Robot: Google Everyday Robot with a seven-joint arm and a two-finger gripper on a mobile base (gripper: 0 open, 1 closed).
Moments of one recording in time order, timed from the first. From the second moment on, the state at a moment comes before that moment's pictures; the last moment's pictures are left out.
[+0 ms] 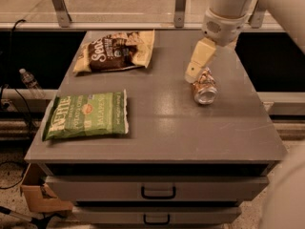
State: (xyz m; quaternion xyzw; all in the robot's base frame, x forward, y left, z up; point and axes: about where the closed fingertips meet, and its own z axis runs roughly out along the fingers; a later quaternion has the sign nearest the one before) arm 0.599 -0.172 0.910 -0.39 0.92 -0.02 0.05
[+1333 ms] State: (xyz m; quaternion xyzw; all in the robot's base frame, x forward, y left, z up) arm 0.621 -0.182 0.859 -0.09 1.00 0.01 0.01
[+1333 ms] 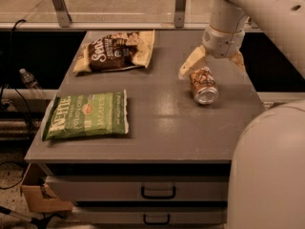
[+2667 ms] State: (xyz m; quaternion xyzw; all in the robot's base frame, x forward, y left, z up) arm 0.625 -0.156 0.842 -0.12 0.99 0.01 -0.01
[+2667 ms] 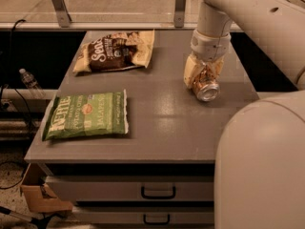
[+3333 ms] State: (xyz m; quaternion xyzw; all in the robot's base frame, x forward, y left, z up) arm 0.614 -0.132 0.883 -0.29 0.95 0.06 0.12
